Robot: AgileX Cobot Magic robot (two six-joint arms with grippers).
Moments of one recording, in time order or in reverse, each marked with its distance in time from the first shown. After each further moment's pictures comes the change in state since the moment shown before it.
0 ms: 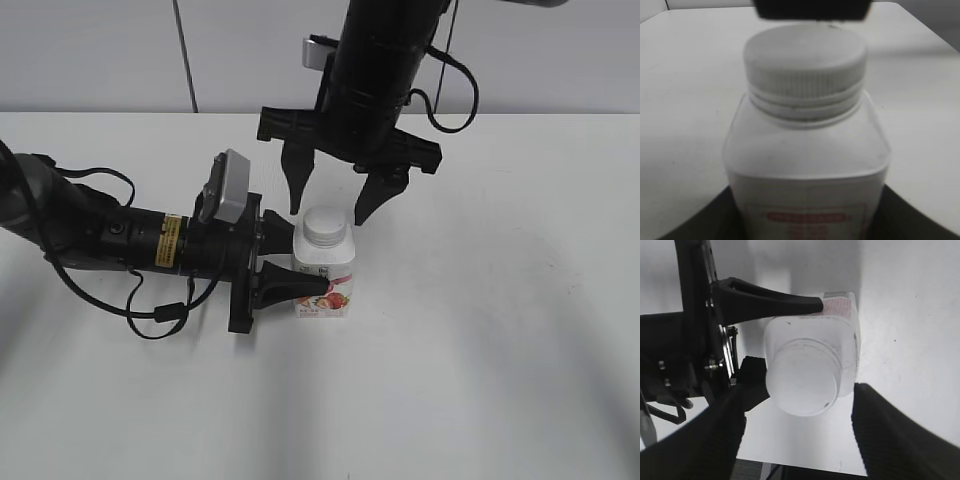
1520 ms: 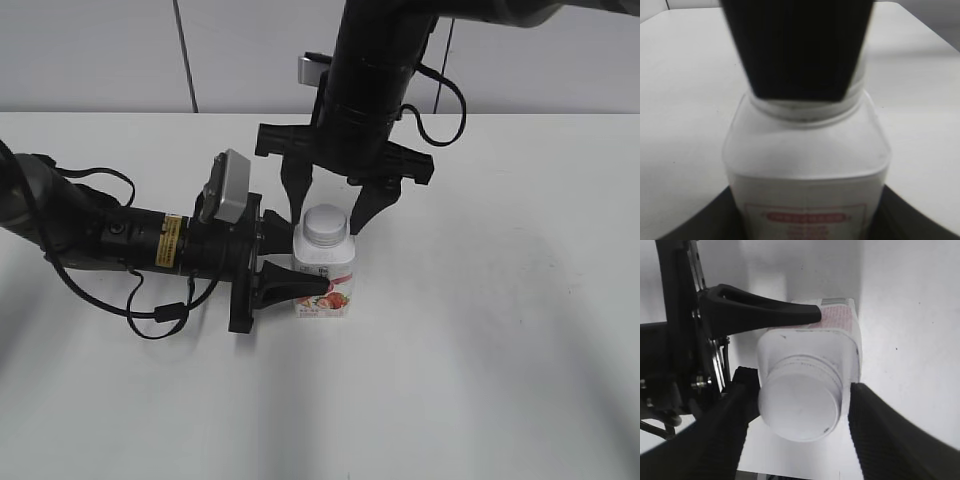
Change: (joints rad) left arm -0.001 0.000 0.000 0.000 0.001 -0.001; right arm 0.004 0.036 0.000 -0.013 -0.023 -0.002
